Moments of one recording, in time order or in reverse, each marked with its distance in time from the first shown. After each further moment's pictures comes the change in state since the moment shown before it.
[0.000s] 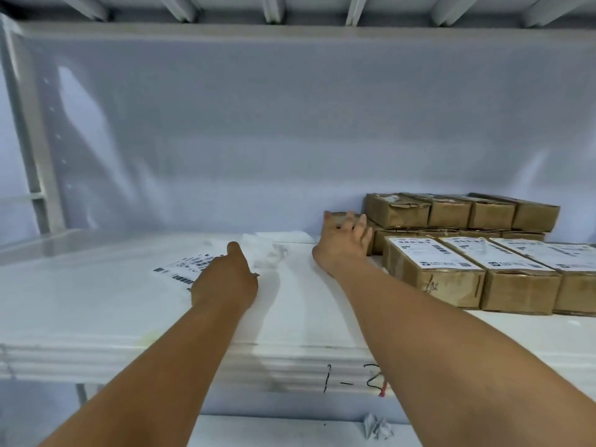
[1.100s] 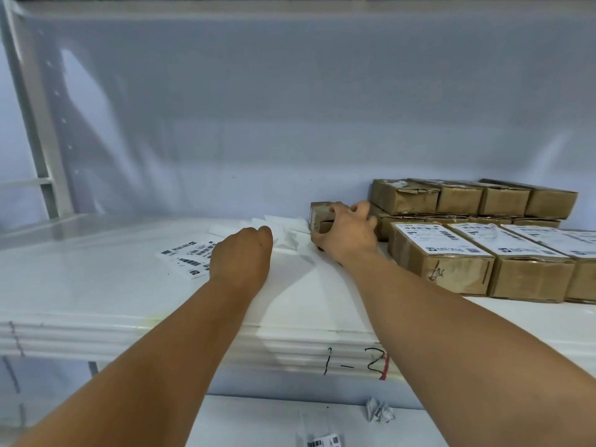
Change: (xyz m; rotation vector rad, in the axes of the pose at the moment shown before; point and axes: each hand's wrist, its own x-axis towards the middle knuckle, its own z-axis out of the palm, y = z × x) left_hand -0.001 0.013 -0.002 0.320 0.149 0.337; right_hand -0.008 0.009 0.000 0.214 0.087 -0.039
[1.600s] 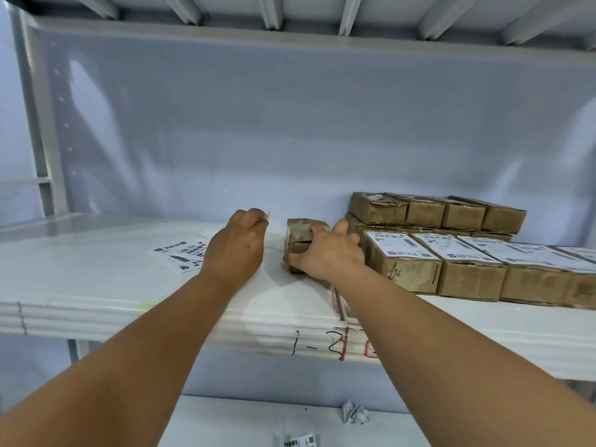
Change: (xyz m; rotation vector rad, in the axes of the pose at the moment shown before) left_hand -0.003 0.002 -0.005 -0.234 0.427 0.274; right_hand -0.060 -0.013 -0.049 -0.194 -0.212 -0.010
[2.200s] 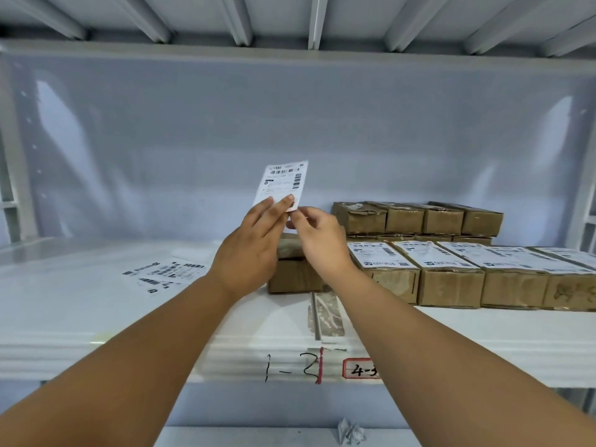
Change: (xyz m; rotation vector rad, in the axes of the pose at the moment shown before) left_hand 0.036 0.036 0.011 0.019 -0.016 0.257; right_hand 0.015 0.020 -0.018 0.936 0.297 -0.224
